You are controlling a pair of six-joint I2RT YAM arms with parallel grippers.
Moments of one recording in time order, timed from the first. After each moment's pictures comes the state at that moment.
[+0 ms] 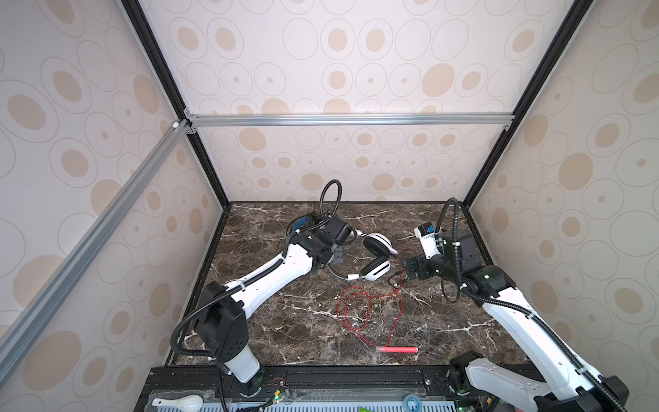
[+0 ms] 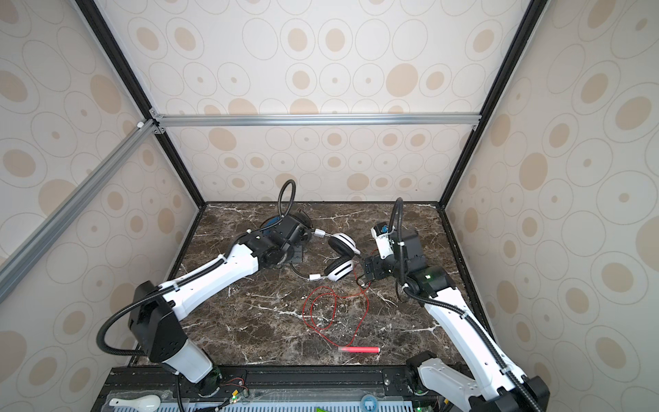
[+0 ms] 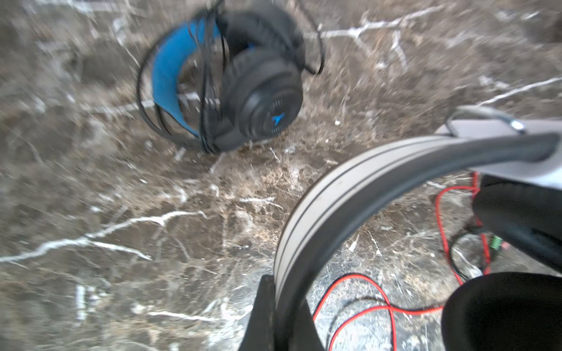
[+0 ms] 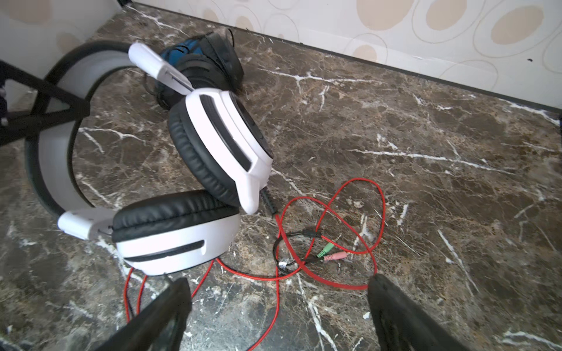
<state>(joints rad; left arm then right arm) -0.71 1.59 1.46 -0.83 -0.39 -0.56 0.35 0.97 0.96 -0.62 -0.12 0.00</state>
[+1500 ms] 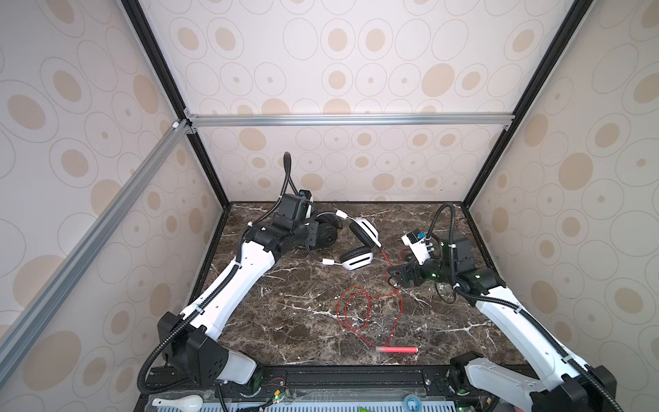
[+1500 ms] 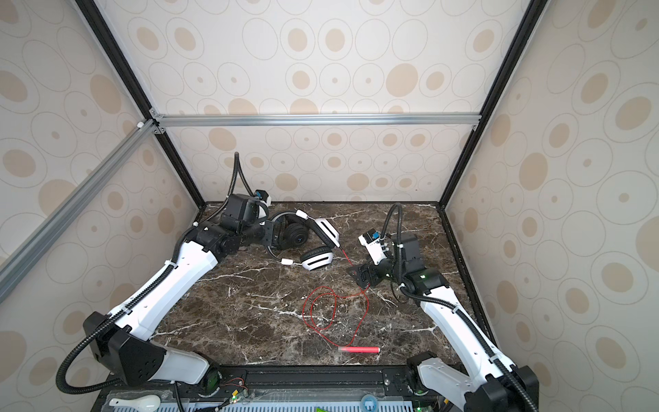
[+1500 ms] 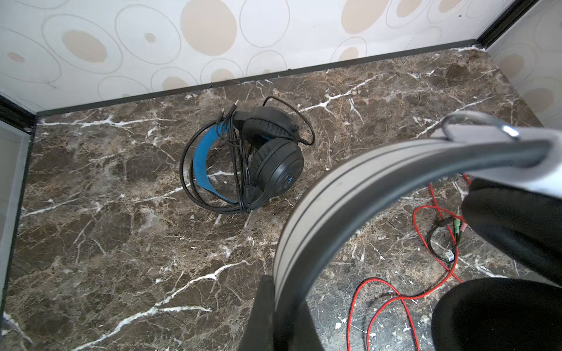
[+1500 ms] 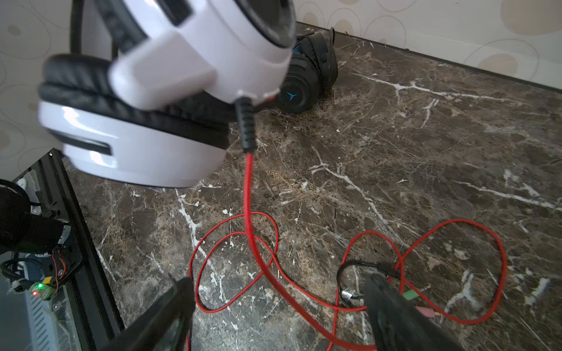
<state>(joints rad) -0.47 1.43 1.50 -0.78 -0.13 -0.20 0.26 1.08 0.87 -0.46 -0.50 -0.10</state>
